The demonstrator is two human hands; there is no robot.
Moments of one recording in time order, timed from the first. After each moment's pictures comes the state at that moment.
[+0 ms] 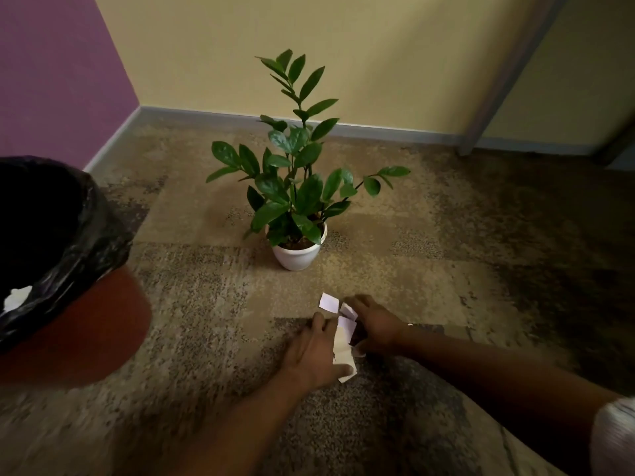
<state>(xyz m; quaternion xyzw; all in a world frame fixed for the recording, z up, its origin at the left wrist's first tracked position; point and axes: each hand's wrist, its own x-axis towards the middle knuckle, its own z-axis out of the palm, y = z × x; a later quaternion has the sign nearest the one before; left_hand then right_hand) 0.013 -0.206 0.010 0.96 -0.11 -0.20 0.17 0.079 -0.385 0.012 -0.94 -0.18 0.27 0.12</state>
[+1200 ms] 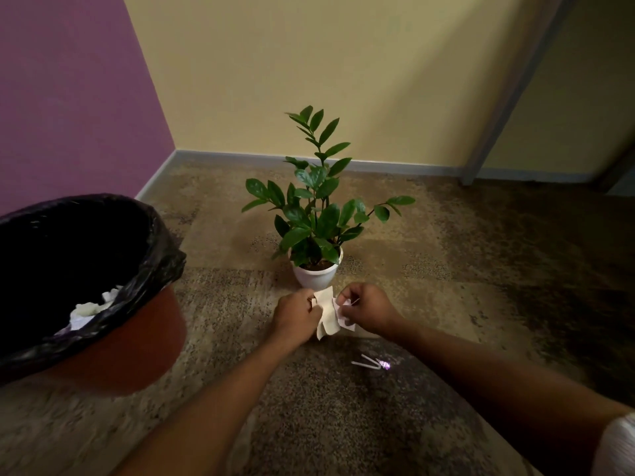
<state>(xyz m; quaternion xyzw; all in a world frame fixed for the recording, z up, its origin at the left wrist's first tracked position) 0.054 -0.141 0.076 0.92 0.04 -0.02 0.39 0.077 -0.314 0.099 -0.89 -0.06 0.13 0.43</state>
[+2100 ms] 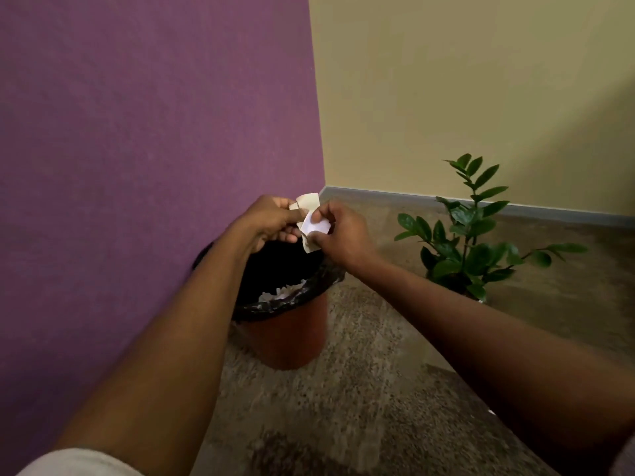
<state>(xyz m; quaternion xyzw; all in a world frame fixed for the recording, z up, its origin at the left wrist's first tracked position) 0.007 0.133 0.325 0.78 0.19 0.05 0.59 0.041 -0.024 0.286 -0.80 -0.28 -0.04 0.53</state>
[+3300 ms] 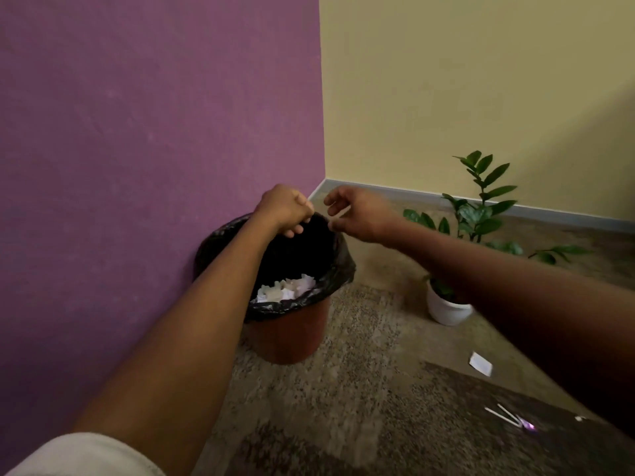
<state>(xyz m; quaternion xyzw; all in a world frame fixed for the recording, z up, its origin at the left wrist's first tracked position) 0.015 0.128 0.323 0.89 0.22 0.08 0.38 0.075 -0.034 0.314 -0.86 -0.36 0.04 0.36</state>
